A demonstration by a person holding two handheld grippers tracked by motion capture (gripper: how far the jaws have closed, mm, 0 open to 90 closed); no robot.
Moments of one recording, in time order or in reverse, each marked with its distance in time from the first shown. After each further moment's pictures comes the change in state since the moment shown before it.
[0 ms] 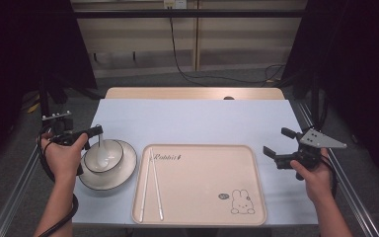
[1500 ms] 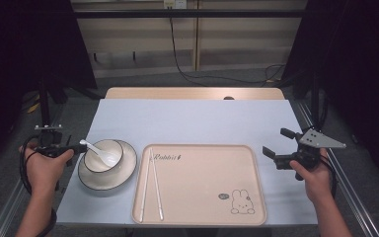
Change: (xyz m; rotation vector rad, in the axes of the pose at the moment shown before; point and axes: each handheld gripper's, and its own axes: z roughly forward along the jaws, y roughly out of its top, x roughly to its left) left arm 0.037 -0.019 -0.026 0.205 0.190 0.085; right arm 0.001 0.000 0.000 0.006 0.007 0.000
